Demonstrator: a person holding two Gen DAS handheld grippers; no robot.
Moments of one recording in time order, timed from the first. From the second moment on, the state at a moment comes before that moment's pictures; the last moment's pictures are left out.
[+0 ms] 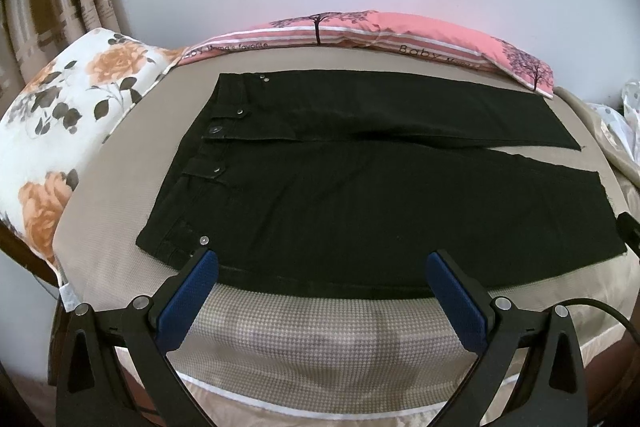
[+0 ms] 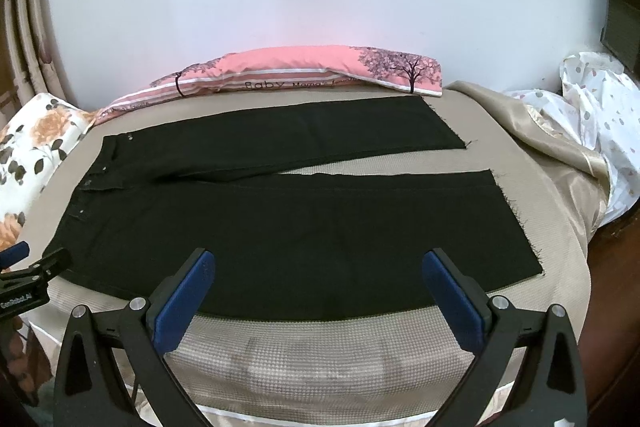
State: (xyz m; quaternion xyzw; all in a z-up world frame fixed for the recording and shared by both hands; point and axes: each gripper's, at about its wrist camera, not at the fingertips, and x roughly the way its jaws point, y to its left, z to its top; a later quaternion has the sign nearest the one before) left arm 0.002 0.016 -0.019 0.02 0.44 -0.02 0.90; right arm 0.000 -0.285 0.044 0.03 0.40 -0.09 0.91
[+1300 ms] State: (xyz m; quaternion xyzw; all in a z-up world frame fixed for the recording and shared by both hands) left arm 0.005 0.010 -0.027 0.06 0.43 -0.01 0.90; right arm 0.012 -0.282 0.016 0.02 0.45 -0.11 0.88
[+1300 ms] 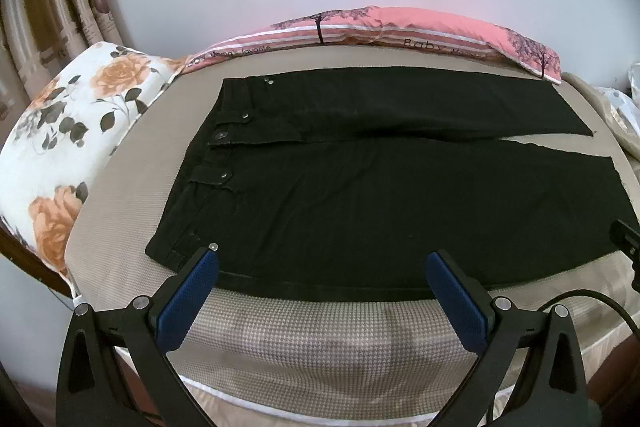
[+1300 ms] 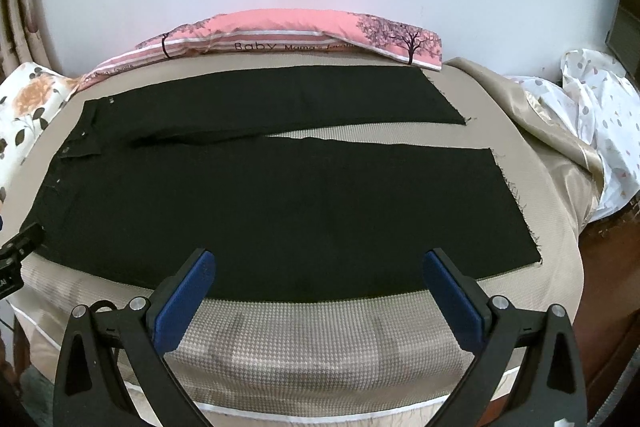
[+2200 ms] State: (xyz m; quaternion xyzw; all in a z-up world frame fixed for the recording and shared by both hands) left arm 0.013 0.013 -0.038 0.05 0.45 -0.02 0.89; right arm 0.023 -0.293 0.006 0.05 0.47 -0.10 0.88
